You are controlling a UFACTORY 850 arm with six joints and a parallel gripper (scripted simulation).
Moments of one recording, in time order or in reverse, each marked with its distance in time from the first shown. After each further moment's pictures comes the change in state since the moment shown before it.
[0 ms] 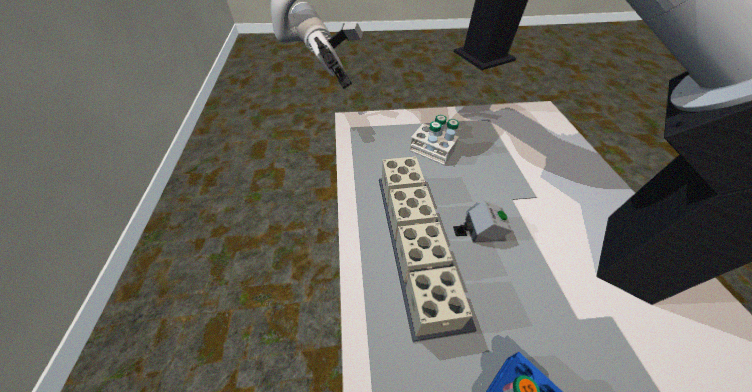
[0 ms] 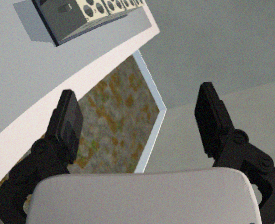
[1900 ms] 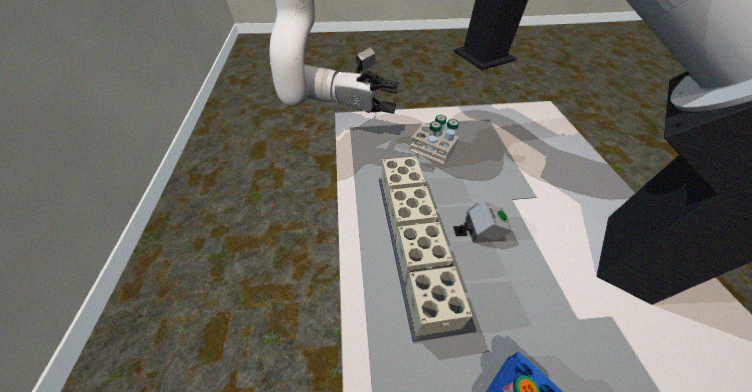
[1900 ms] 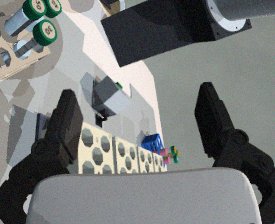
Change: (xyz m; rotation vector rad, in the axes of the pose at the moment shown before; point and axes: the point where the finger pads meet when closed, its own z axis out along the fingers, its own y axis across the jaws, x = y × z) arm 0.086 -0.020 0.163 0.282 0.862 -0.221
